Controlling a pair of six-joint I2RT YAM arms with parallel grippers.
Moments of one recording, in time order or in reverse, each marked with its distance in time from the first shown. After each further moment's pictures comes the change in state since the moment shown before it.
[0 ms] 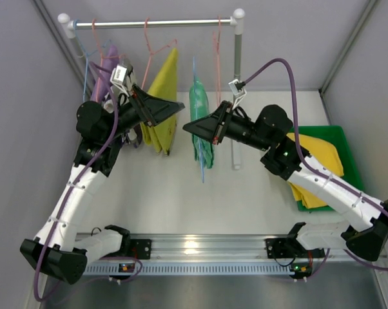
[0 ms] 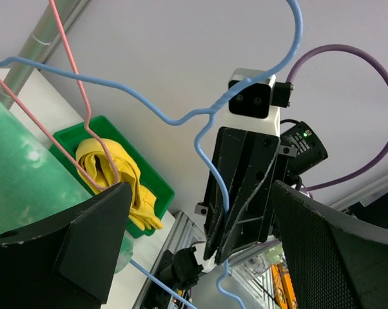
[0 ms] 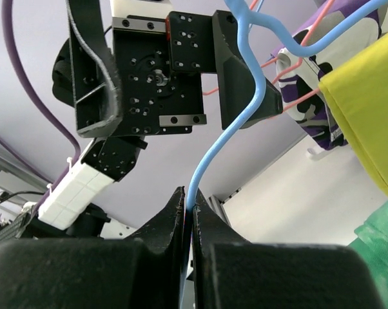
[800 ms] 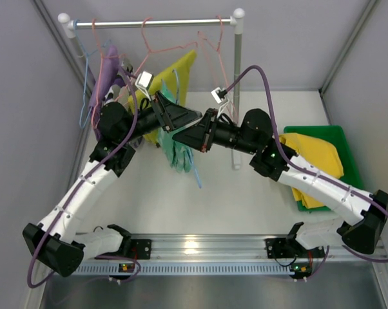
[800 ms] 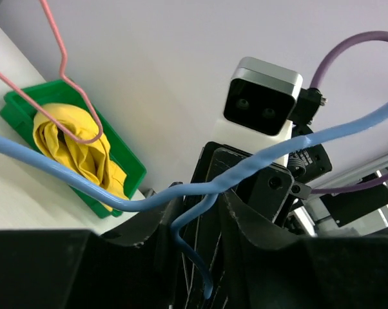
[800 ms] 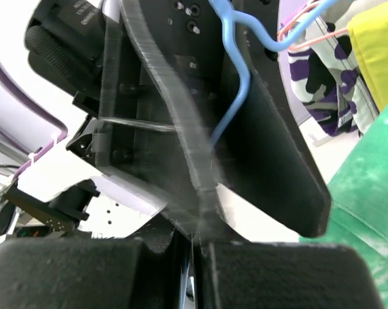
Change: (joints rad) left arm -0.170 0.055 -0.029 0.023 -0.059 -0.063; right arm 0.071 0.069 -0.002 0.005 0.002 -0.078
